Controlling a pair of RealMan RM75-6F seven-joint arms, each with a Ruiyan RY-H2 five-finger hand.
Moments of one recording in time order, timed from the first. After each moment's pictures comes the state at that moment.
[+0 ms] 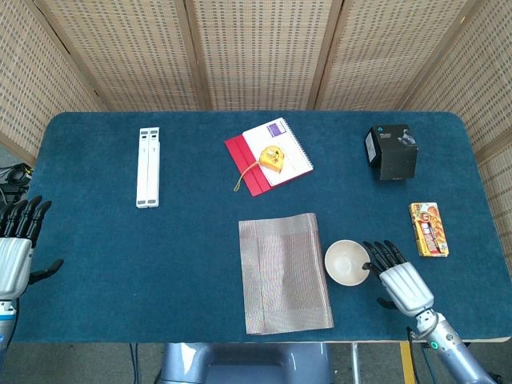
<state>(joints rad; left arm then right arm) -0.15 -1.07 -0.10 -1.78 1.46 1.50 0.27 0.30 -1.35 -0.08 -1.30 -1.70 1.27 -0.02</state>
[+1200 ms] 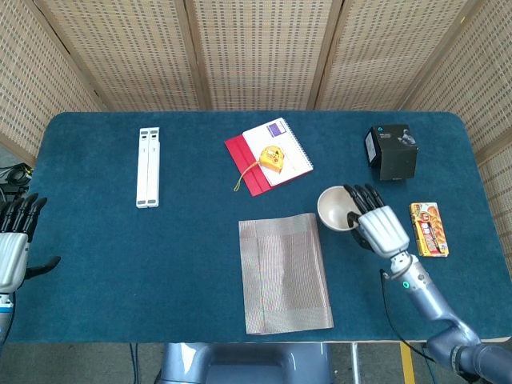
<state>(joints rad) -0.17 -1.07 -0.11 -1.76 1.38 1.44 0.21 0.53 -1.44 0.15 -1.16 -1.59 1.15 0.03</state>
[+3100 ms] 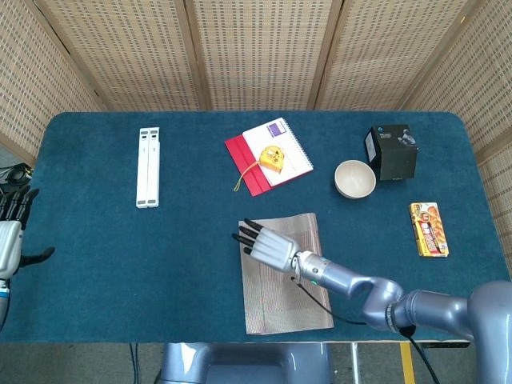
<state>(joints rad) -0.22 -1.06 -0.15 -1.71 1.26 1.35 0.18 1.02 -1.48 0.10 -1.45 -1.58 0.60 -0.45</state>
